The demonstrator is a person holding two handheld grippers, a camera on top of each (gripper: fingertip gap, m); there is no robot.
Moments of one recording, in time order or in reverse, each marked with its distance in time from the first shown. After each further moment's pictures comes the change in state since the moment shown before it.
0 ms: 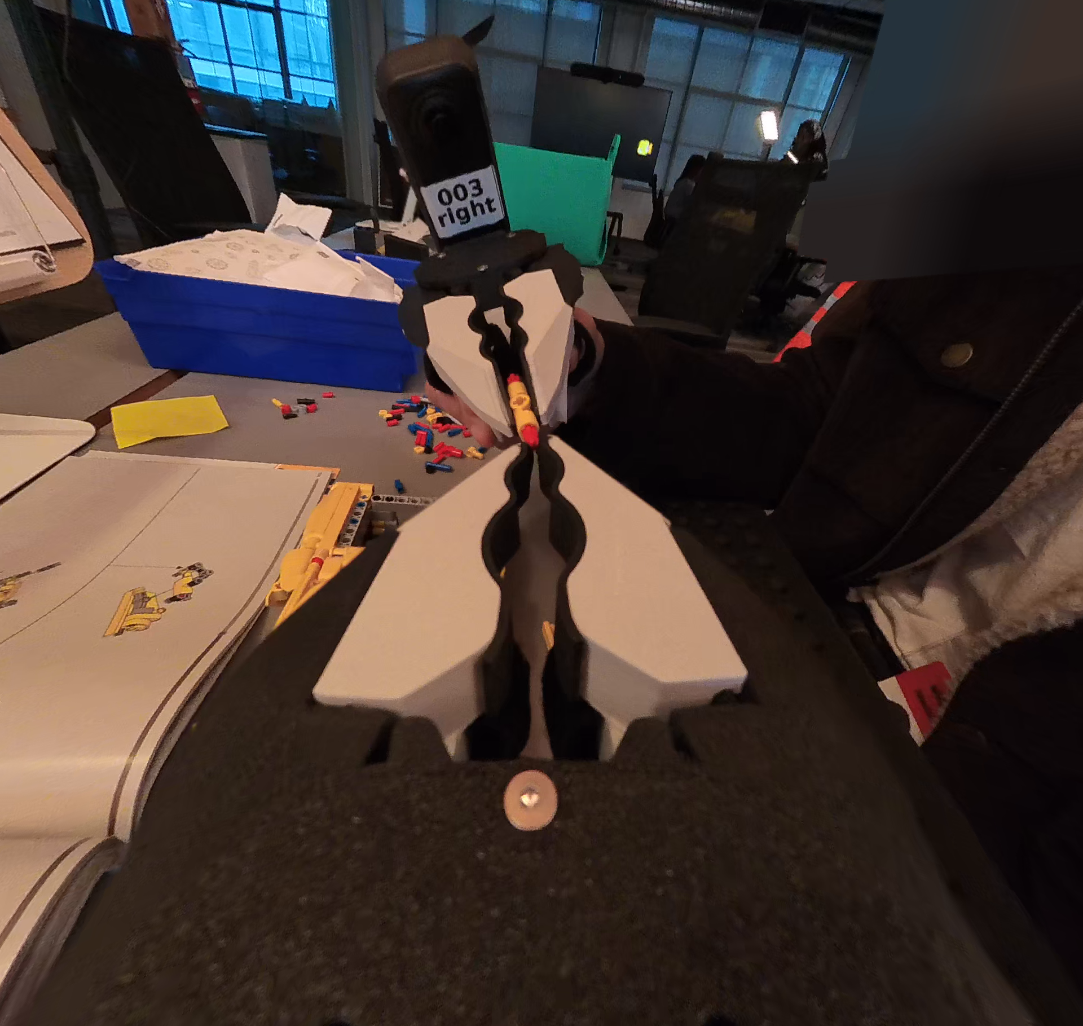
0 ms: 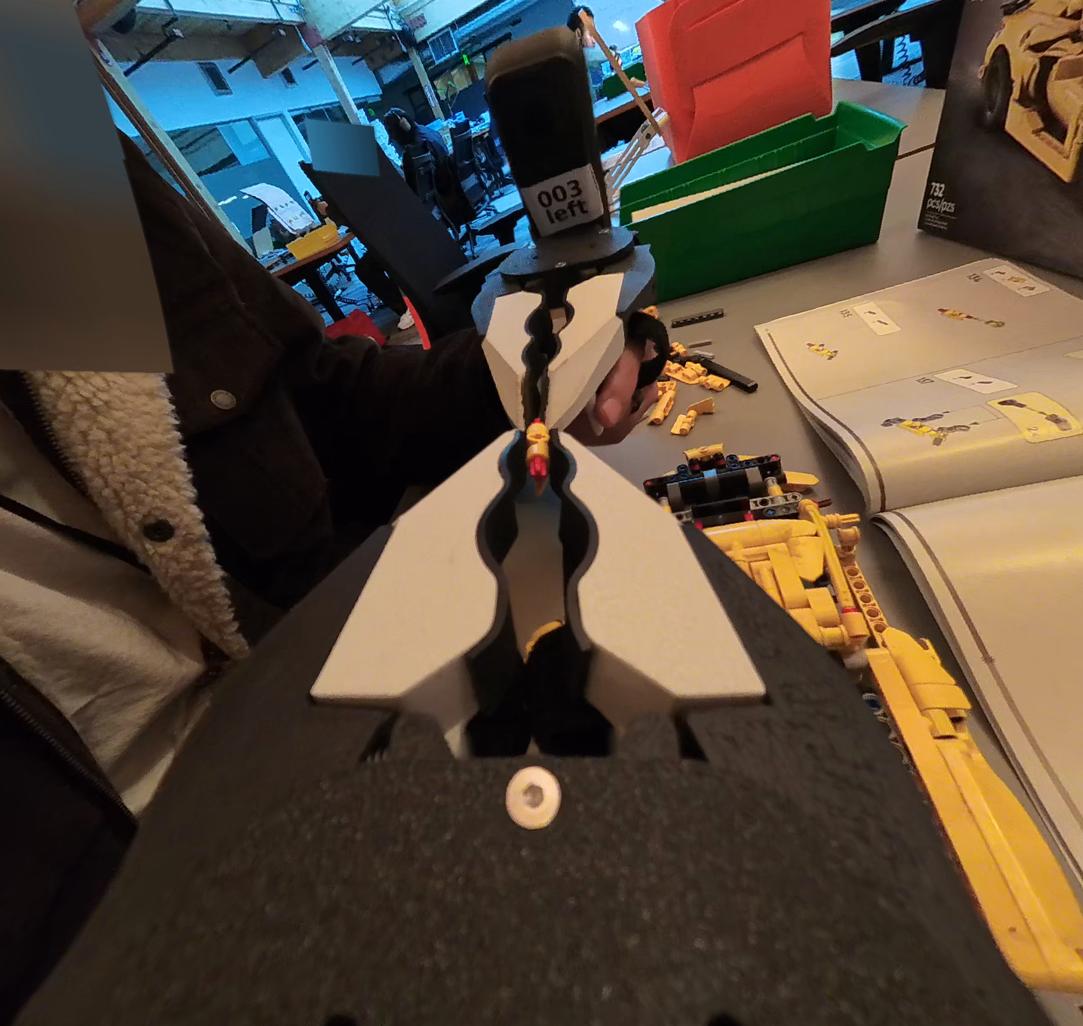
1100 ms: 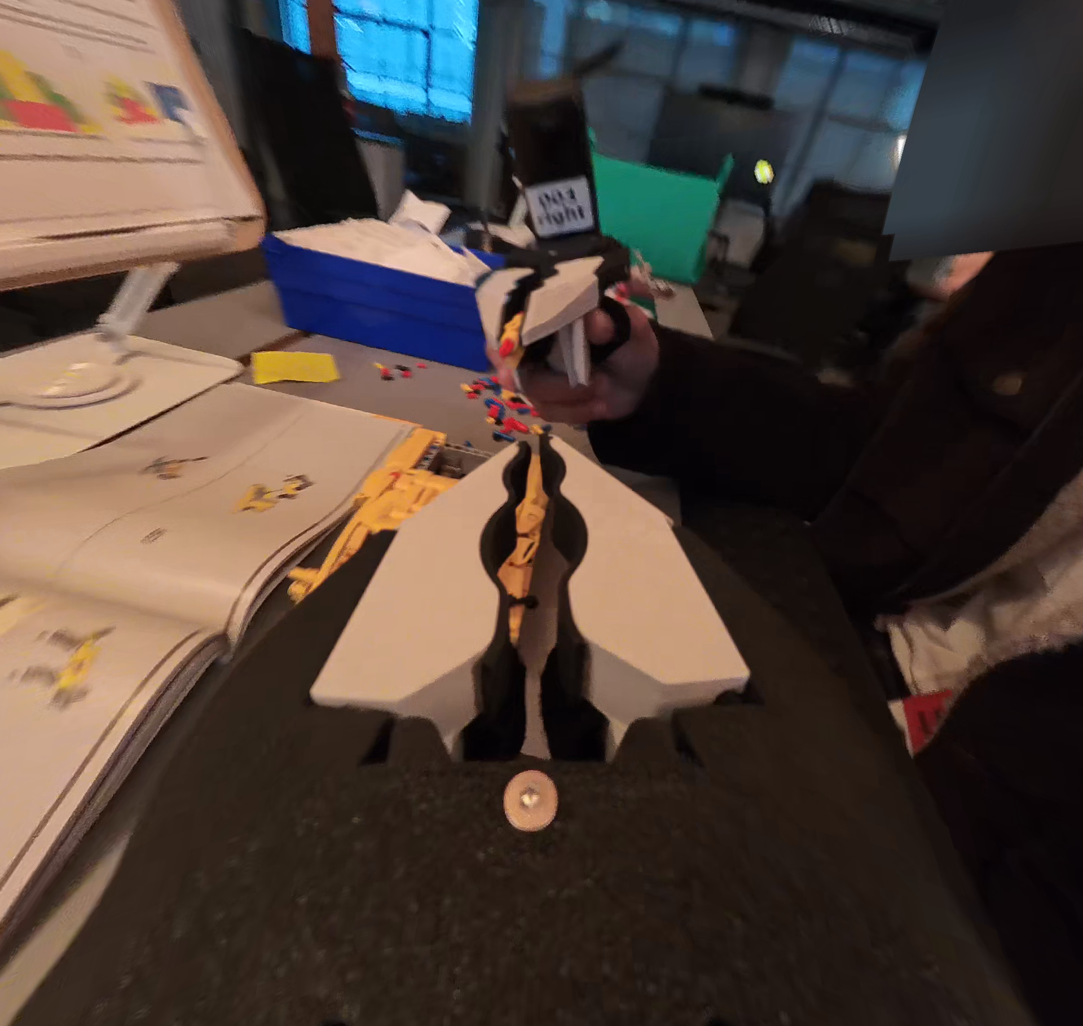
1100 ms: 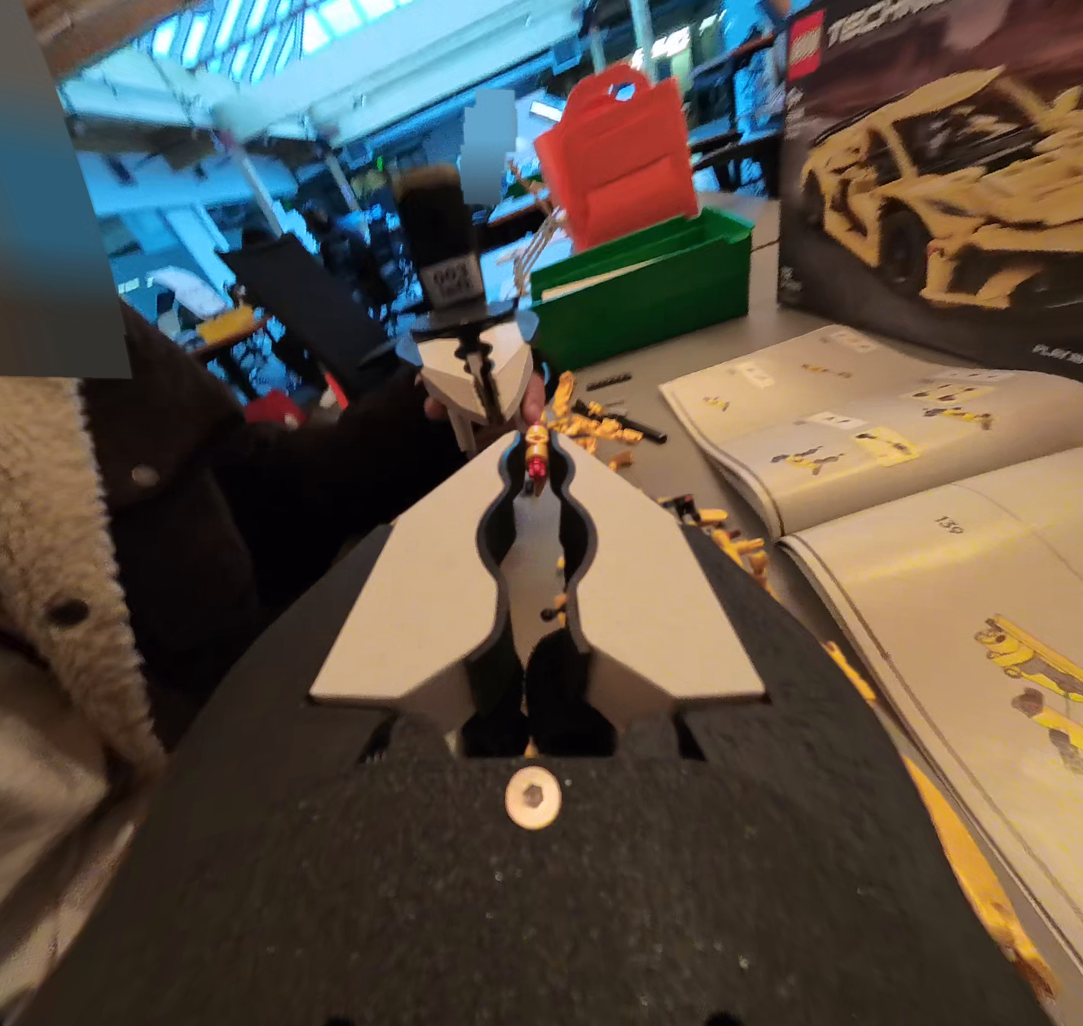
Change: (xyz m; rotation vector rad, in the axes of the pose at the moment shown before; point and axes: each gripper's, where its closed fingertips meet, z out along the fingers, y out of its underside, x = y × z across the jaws) left arm -0.008 0.003 -0.050 0.024 -0.207 -0.050; right arm 0.026 -0.019 -0.005 0.148 0.166 -0.012
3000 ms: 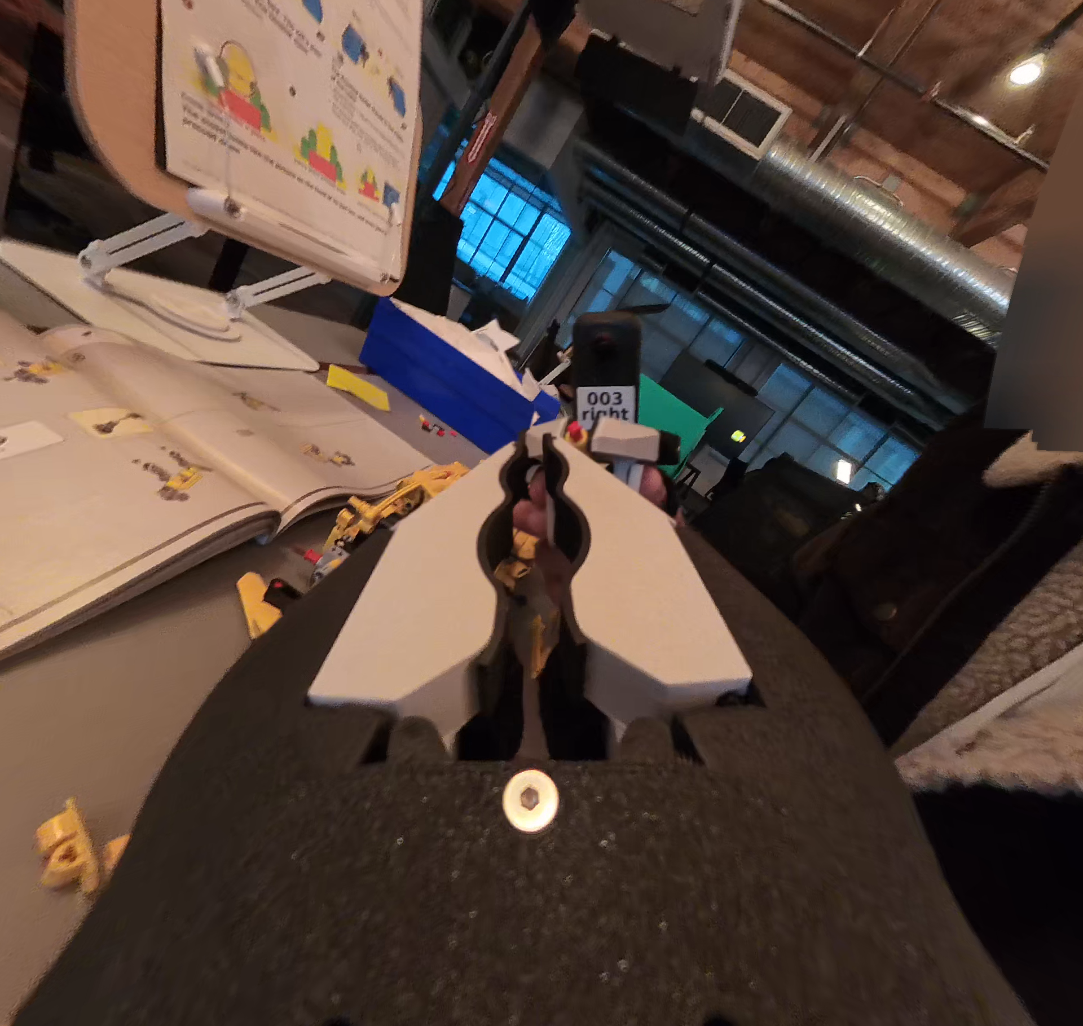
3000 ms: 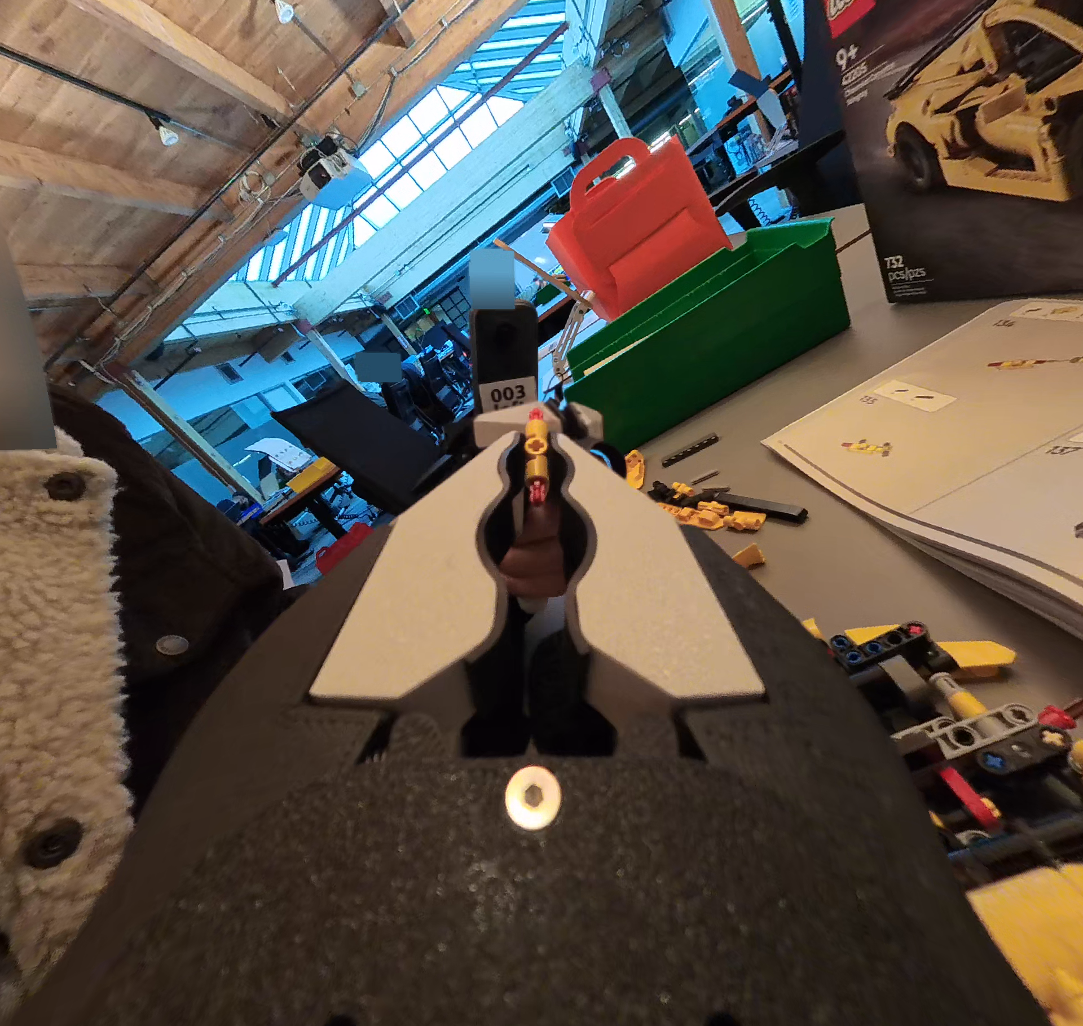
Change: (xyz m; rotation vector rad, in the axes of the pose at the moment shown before) left arm -0.038 -0.008 -0.081 0.322 -0.114 -0.397; right arm -0.016 0.007 0.128 0.179 -0.030 0.257
